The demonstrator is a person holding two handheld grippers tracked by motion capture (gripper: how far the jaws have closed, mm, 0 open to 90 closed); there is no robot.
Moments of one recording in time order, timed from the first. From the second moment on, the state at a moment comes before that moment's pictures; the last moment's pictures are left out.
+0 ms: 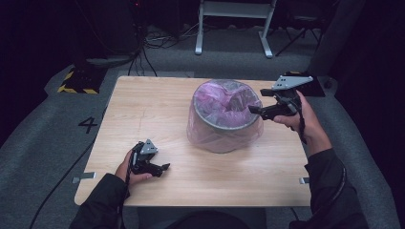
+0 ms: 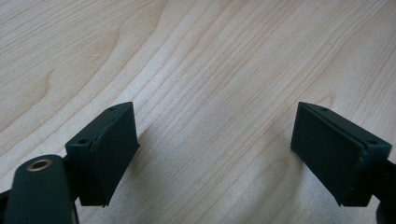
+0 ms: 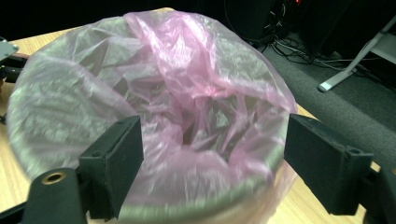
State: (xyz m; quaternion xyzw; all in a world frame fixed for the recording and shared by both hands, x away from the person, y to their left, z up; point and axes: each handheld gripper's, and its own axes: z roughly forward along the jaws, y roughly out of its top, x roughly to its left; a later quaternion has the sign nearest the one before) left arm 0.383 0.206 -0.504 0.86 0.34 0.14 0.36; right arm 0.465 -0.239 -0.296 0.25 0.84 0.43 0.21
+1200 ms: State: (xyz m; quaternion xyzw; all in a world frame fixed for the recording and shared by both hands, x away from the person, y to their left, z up) left arm 0.383 0.206 -0.504 0.86 0.34 0.14 0.36; right arm 0.408 -0.266 -0.346 0.24 0.86 0.37 0.25
